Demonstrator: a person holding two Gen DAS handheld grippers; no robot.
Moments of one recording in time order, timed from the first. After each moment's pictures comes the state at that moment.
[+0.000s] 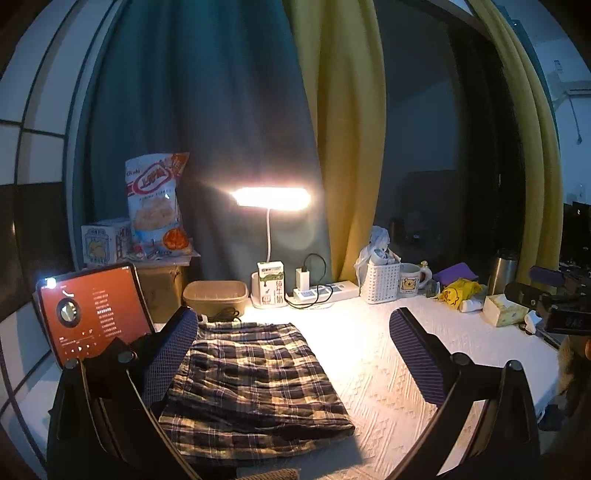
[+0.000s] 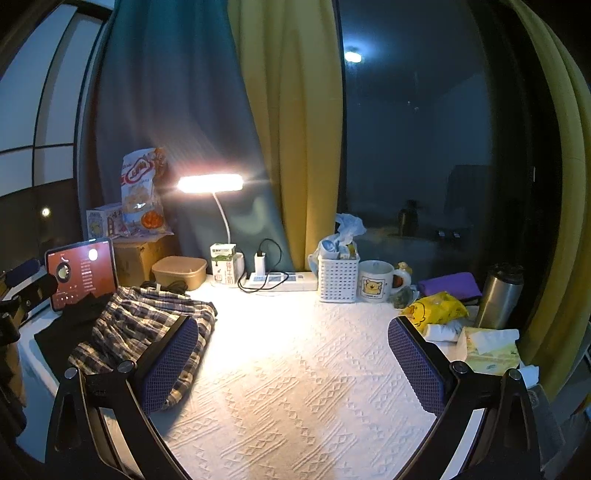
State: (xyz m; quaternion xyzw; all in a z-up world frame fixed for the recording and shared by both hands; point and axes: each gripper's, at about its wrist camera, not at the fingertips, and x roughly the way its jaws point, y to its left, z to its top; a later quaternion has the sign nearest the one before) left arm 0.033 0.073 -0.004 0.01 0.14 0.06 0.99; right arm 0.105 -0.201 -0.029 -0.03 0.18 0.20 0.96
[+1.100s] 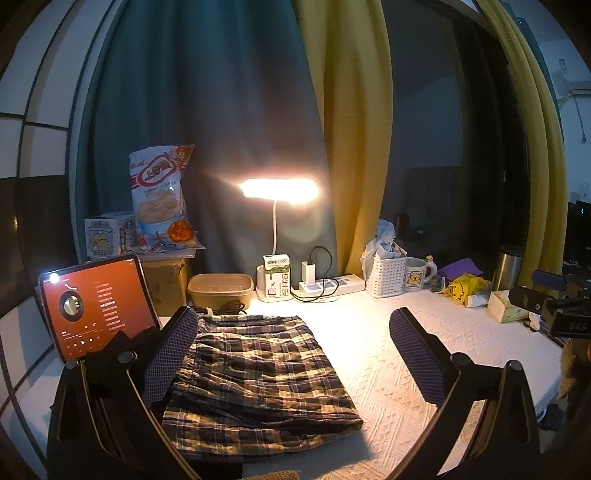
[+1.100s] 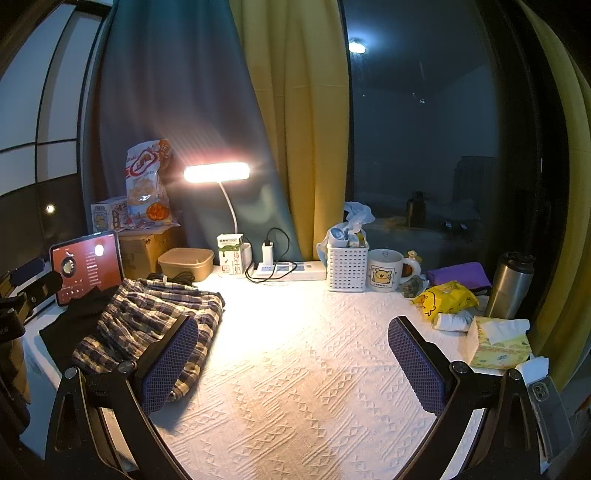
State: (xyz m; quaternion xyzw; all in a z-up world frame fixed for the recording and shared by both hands) left arm 0.033 0.079 -0.006 0.01 0.15 0.07 0.99; right arm 0.106 -0.194 -0.037 -0.02 0.20 0.21 0.96
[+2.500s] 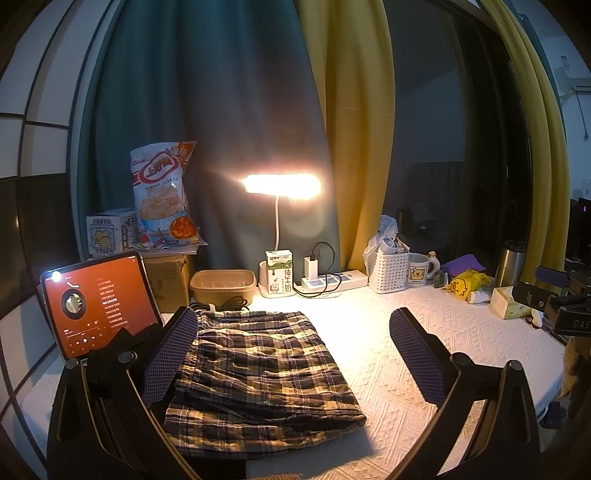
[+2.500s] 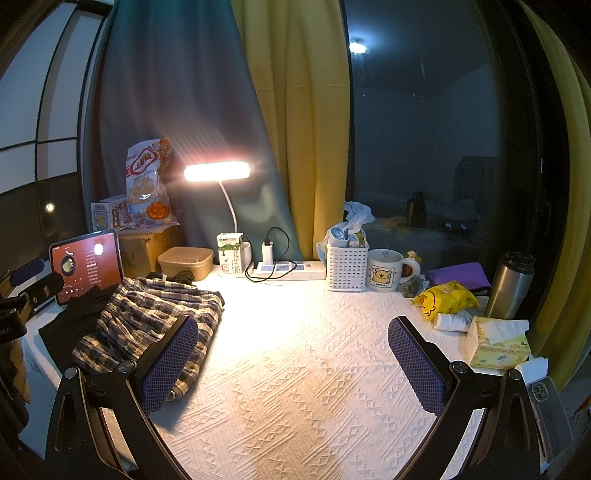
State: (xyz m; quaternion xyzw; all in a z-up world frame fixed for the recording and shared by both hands) left arm 0.034 0.082 -0.009 0.01 0.15 0.07 0.99; right arm 0.106 -0.194 -0.037 -0.02 0.20 0.21 0.96
